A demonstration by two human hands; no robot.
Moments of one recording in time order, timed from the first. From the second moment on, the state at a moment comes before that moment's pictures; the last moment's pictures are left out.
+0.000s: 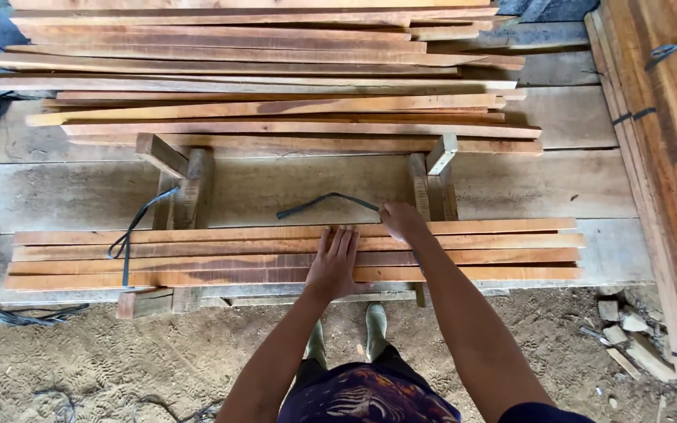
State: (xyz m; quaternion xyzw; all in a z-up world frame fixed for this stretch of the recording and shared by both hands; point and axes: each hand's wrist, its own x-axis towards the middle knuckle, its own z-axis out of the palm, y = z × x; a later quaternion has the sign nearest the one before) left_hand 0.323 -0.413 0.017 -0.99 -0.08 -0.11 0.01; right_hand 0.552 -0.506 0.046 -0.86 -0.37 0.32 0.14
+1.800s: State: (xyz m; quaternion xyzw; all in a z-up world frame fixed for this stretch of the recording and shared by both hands) left_hand 0.318 -0.459 -0.209 -0.92 -0.09 -0.39 0.05; right_hand 0.541 -0.503 0.051 -0.90 -0.34 0.23 0.15
